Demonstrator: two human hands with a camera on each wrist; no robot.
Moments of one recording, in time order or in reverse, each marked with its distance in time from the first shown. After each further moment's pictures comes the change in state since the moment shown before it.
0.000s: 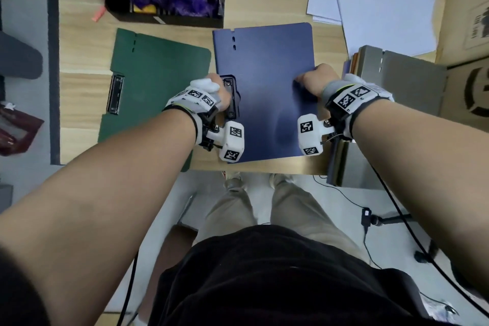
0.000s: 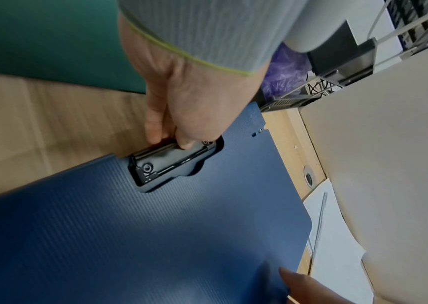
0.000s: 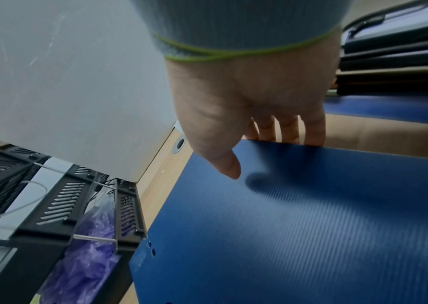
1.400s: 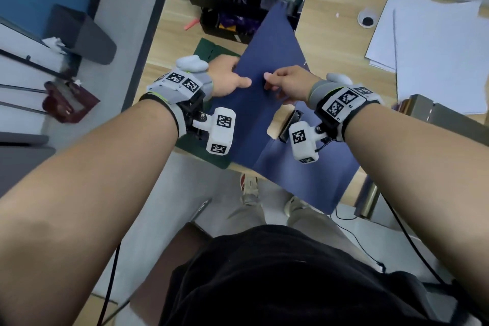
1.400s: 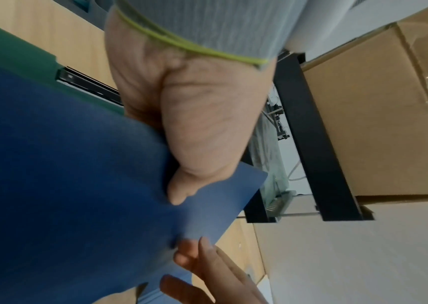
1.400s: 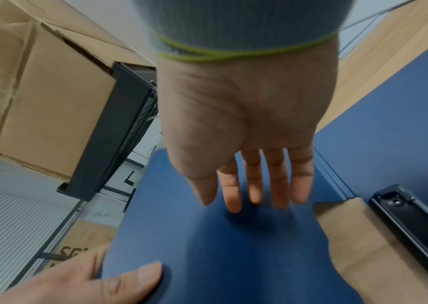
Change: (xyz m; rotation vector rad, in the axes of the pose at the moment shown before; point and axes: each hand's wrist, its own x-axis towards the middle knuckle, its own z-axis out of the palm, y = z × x) left_hand -0.076 -0.086 -0.119 -0.531 0.047 0.140; right_hand -0.085 -0.125 0.084 -0.105 -0.431 -0.500
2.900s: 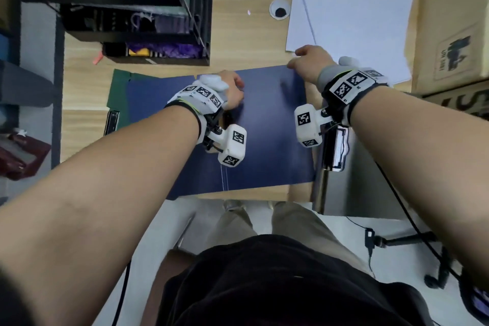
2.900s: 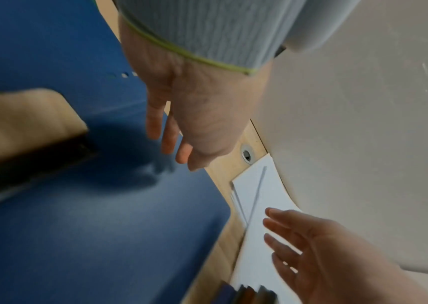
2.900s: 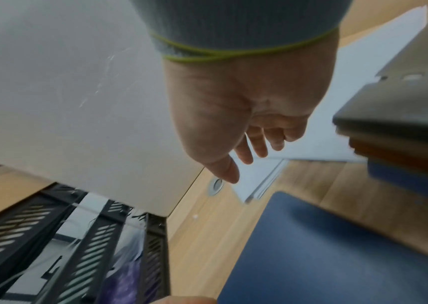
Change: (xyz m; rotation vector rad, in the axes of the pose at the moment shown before) left_hand 0.101 0.101 0.141 0.387 -0.114 0.052; right_hand -0.009 0.113 -0.174 -0.031 0.462 0.287
